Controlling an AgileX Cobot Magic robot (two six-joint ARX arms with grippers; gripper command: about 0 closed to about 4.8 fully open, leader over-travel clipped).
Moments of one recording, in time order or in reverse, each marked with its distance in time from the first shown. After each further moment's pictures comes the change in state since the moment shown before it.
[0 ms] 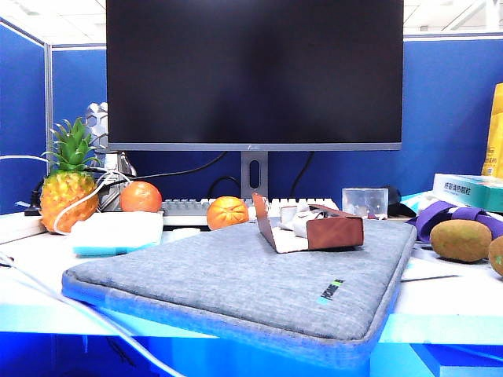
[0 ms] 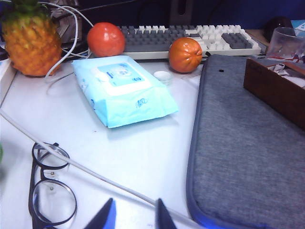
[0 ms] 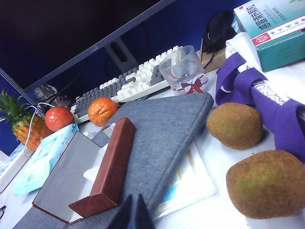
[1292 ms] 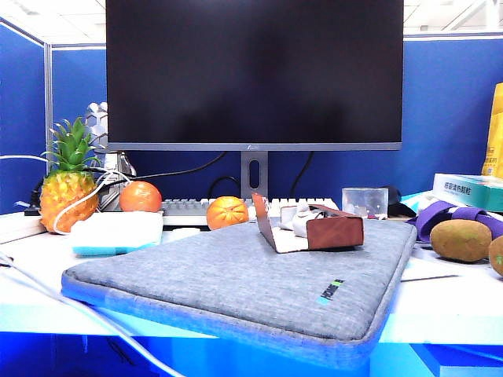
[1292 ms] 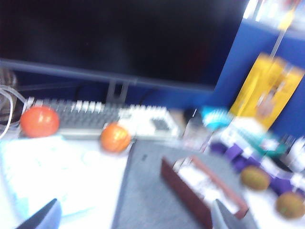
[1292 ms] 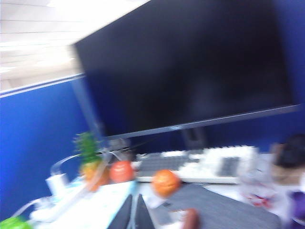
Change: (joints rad) left arm 0.000 0.227 0.286 0.159 0.201 -0.189; right arm 0.002 0.042 0.269 0.120 -0.142 -0.100
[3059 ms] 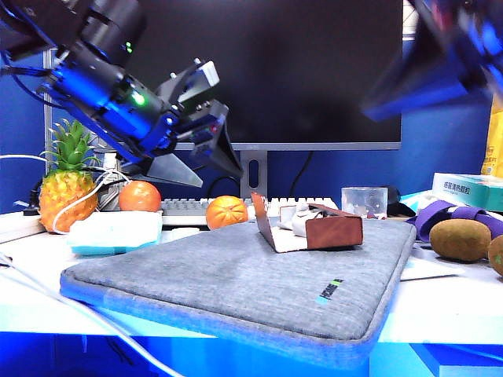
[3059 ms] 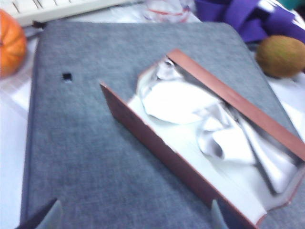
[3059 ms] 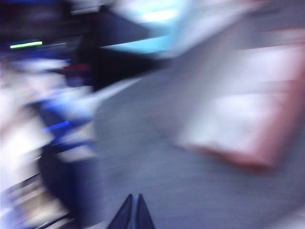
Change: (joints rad) left arm -0.154 1.406 0.590 0.232 0.151 0.229; right arm 0.388 0.886 0.307 -0.226 -0.029 -0.253
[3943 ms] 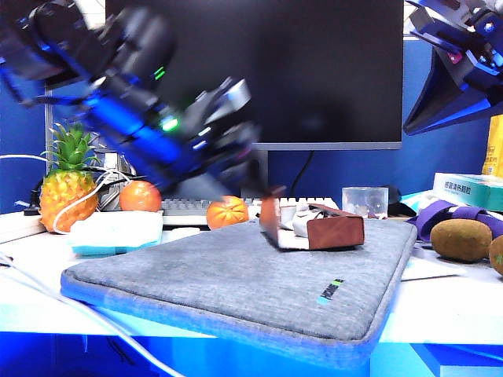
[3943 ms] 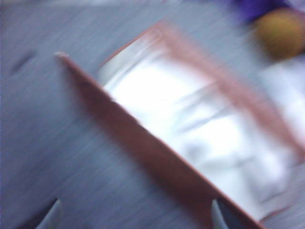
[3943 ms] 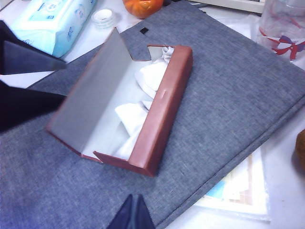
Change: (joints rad) left arm -0.068 0.105 0.015 0.084 -0.014 -0.007; right arm -0.002 0.001 0.000 -0.012 0.280 -0.093
